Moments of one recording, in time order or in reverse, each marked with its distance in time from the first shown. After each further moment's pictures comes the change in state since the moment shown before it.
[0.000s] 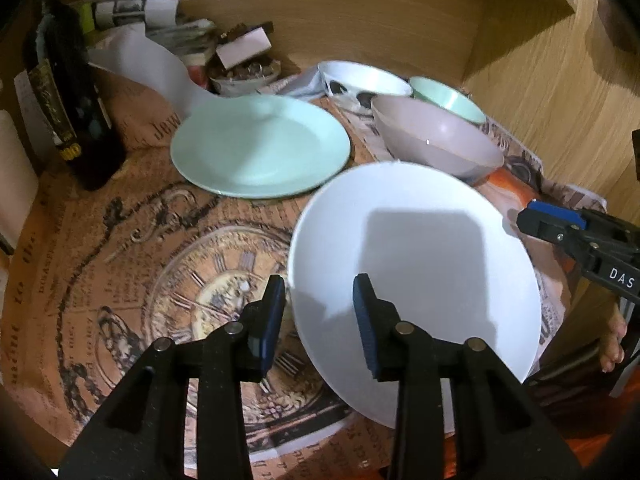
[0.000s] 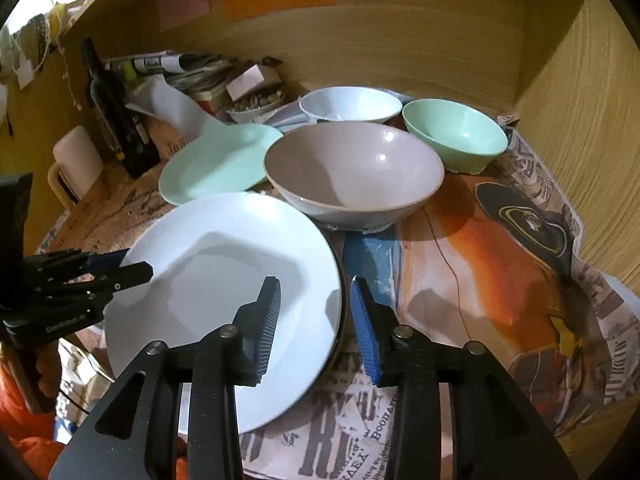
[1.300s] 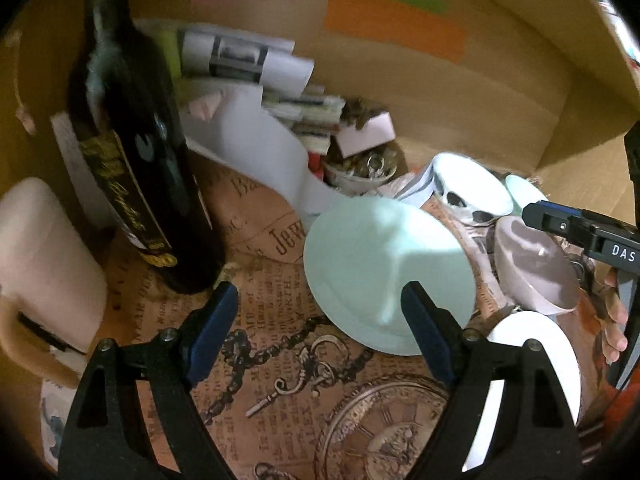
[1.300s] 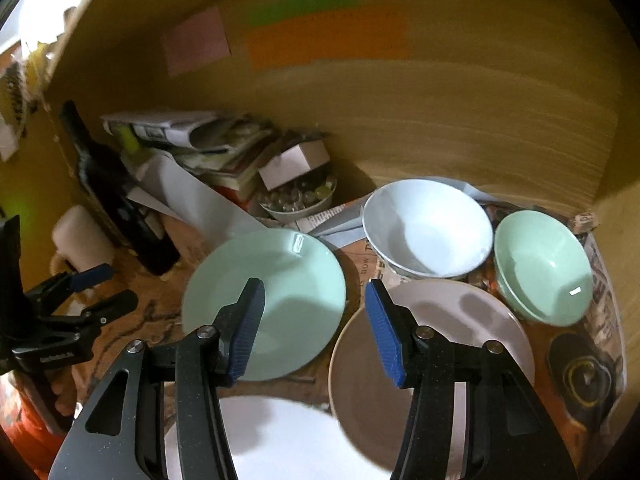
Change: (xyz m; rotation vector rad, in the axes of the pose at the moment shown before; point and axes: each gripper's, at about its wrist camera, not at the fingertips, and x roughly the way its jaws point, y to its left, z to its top) left arm 0.011 0.120 0.087 -0.120 -0.102 0.101; right arm 0.076 0.042 0.137 -0.049 -0.032 0.107
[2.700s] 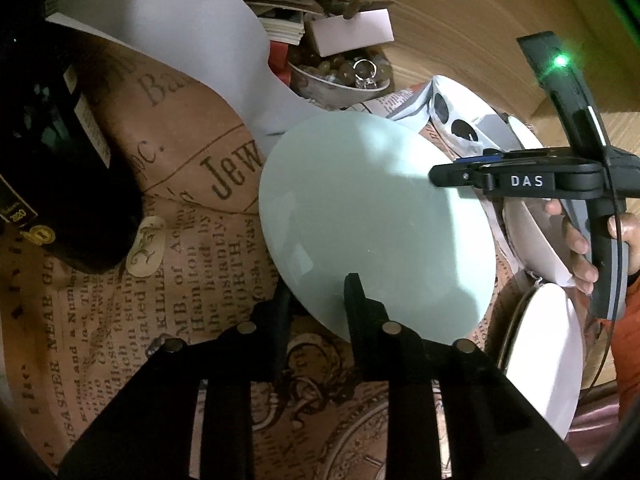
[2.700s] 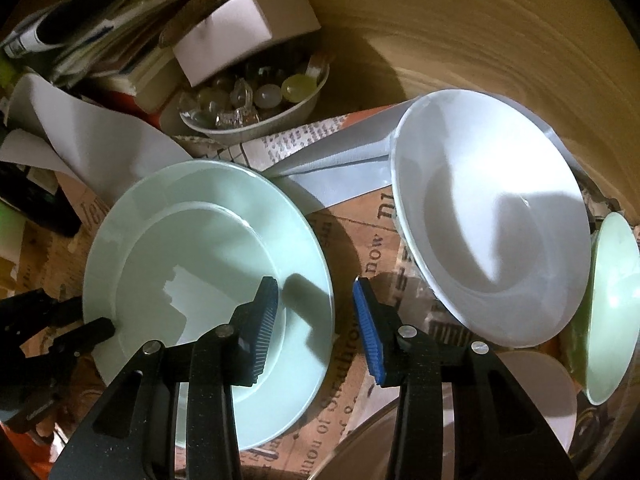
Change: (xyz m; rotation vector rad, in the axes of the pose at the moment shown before) left arm 0.091 -0.004 -0.008 0.015 0.240 -0.149; right arm 0.142 -0.011 0.029 -0.051 0.452 -0.076
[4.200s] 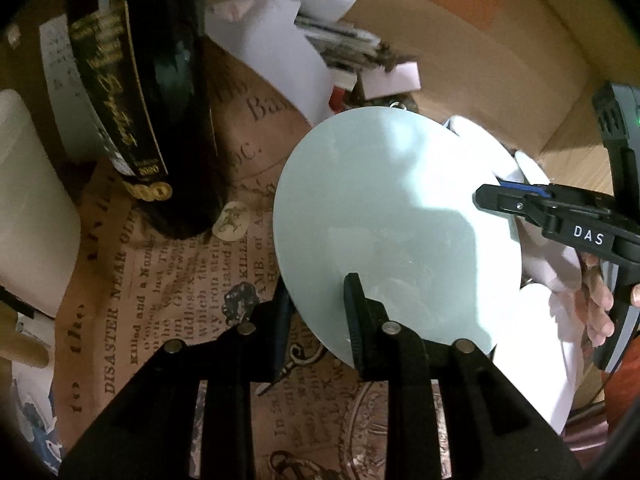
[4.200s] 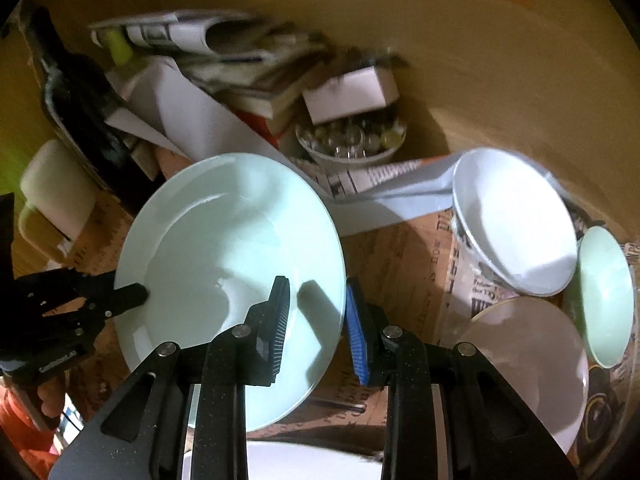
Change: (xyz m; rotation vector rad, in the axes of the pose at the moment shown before) left arm -0.061 0.019 -0.035 -0.083 -0.144 0.077; right arm -0.055 0.050 -0.055 -0.081 -0.247 0.075
